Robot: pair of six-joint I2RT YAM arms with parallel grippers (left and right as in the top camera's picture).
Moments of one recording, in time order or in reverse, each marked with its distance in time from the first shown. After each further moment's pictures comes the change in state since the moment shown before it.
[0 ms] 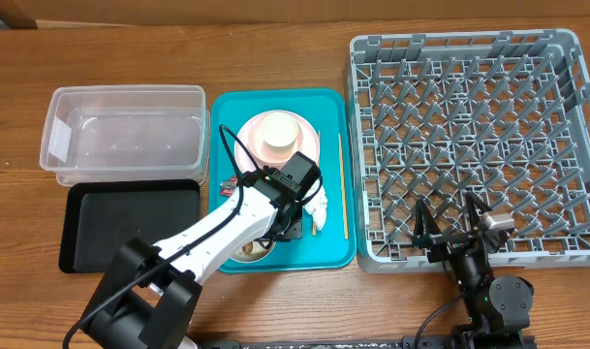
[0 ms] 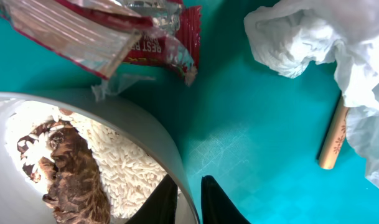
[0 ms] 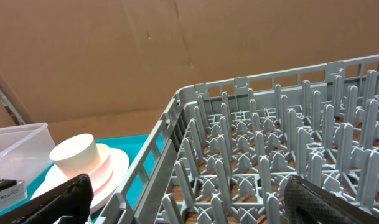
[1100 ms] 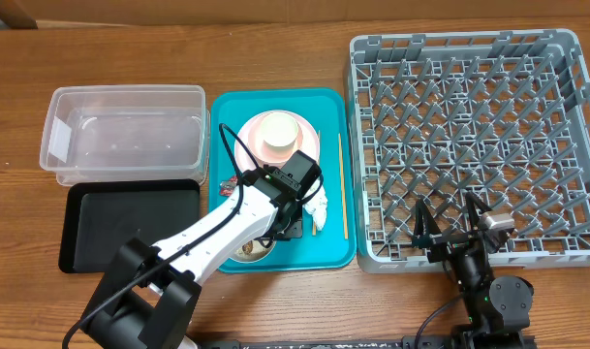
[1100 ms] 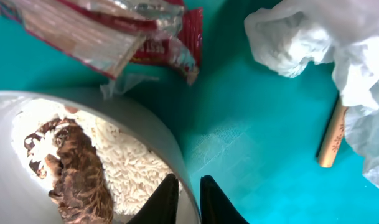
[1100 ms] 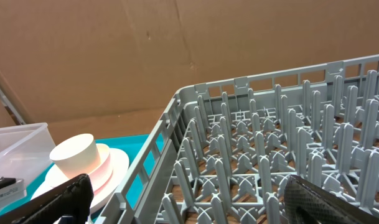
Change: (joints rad) left arm 0.000 0.000 0.012 -0.017 -0.003 0.000; right arm 0.000 0.000 0.000 0.000 0.000 0.000
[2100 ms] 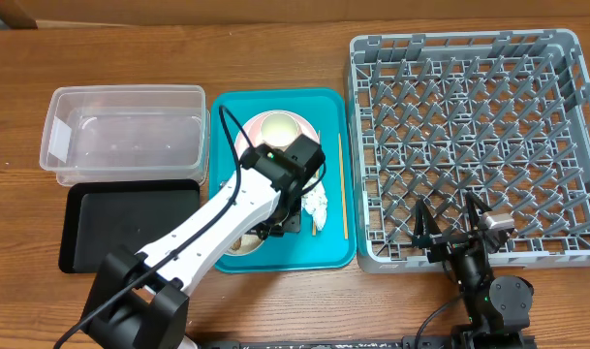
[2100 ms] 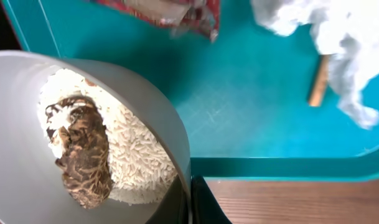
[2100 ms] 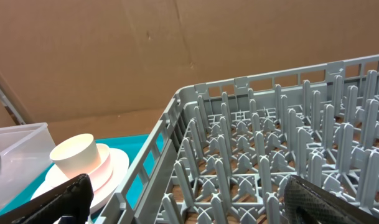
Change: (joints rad) left arm 0.000 0.000 0.237 -0.357 -0.007 0.036; right arm 0.000 0.000 0.000 0.000 0.000 0.000
